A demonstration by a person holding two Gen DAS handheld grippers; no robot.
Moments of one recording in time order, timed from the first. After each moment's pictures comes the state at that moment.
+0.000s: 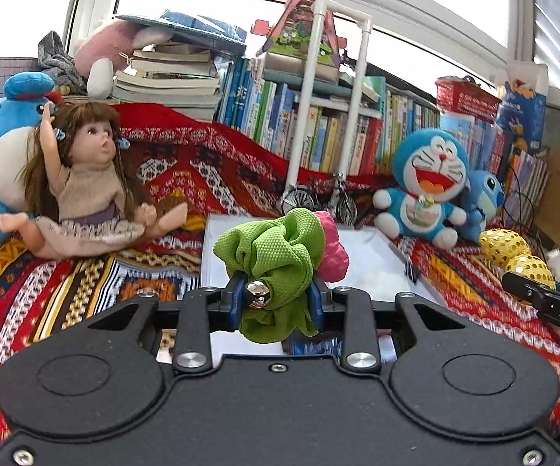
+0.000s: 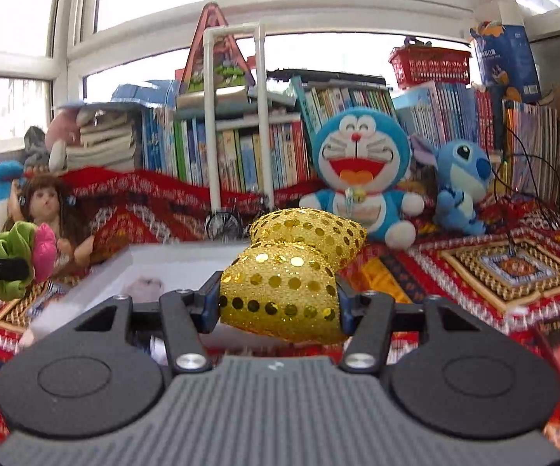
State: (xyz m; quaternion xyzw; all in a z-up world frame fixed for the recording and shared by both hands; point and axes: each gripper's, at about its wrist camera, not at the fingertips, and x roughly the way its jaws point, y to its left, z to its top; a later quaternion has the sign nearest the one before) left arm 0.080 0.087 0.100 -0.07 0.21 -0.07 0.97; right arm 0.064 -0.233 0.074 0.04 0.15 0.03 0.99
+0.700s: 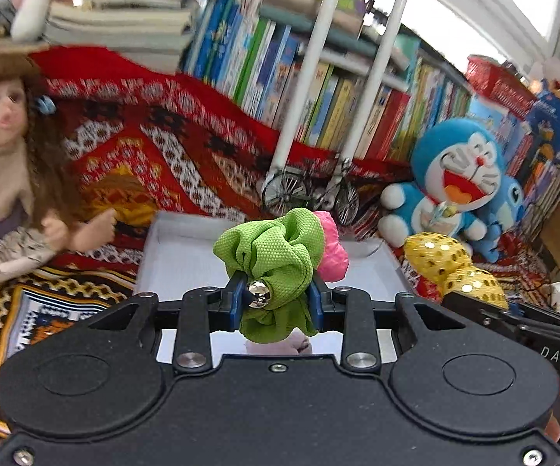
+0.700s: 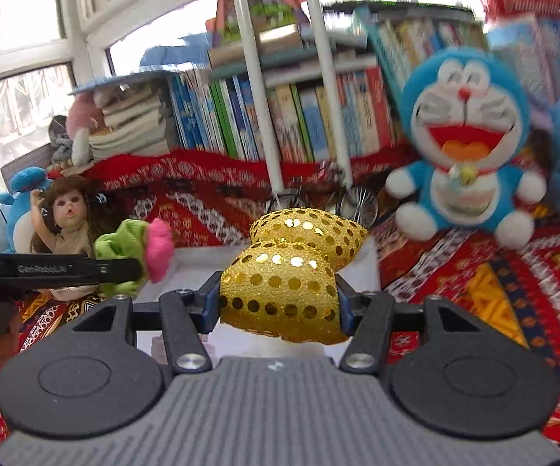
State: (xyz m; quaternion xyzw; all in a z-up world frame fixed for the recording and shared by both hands) left arm 0.250 0.056 0.092 -0.12 0.32 -0.09 0.94; right arm 0.216 -0.216 0.077 0.10 0.27 0.15 0.94
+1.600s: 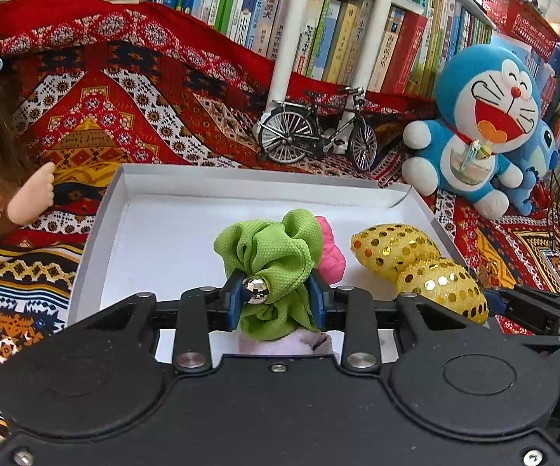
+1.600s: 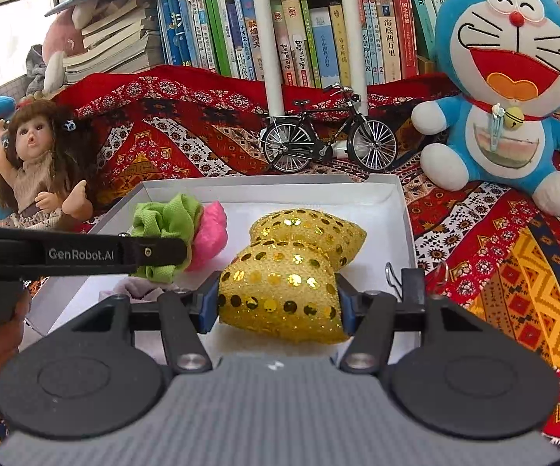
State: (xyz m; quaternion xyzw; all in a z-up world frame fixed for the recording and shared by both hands) left arm 0.294 0.018 0.034 -0.08 0.37 -0.09 0.92; right arm 0.251 -0.184 0.023 0.05 0.33 0.15 0.93
